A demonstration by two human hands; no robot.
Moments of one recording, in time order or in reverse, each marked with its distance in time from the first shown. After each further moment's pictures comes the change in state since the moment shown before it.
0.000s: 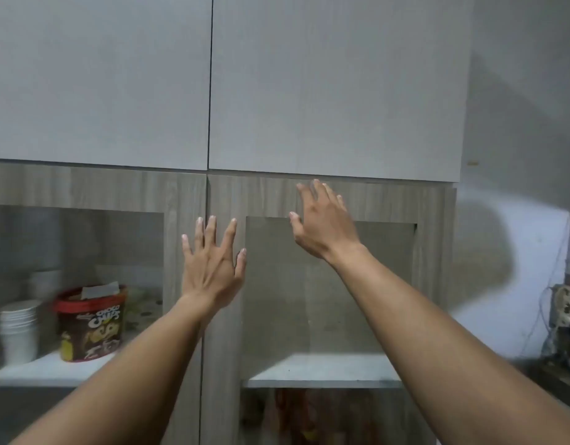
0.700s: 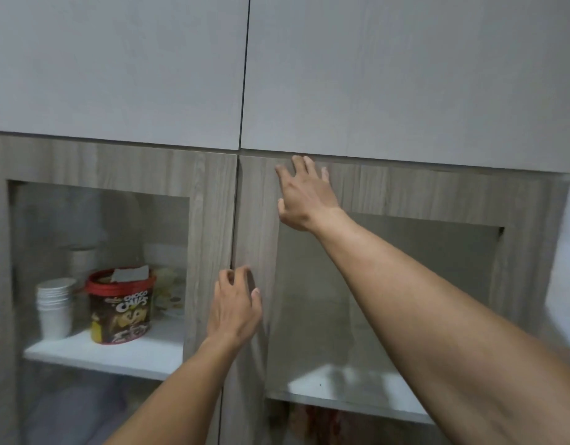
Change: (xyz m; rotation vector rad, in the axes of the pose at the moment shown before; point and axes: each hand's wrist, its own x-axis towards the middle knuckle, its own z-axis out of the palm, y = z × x) left_hand -0.025 -0.025 0.088 -0.280 -0.124 -0.352; right_hand 0.100 -0.049 0.085 -0.148 -0.146 -0.229
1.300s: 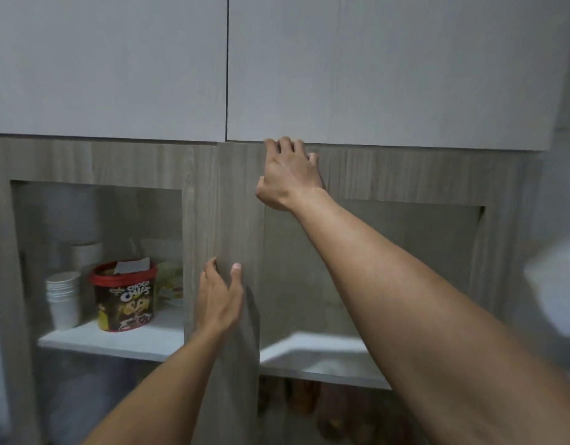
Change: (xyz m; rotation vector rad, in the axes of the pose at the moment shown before) left_hand -0.023 0.002 -0.012 -0.301 0.057 -0.280; right_hand -0.021 -0.012 -0.036 0.180 0.067 0.078
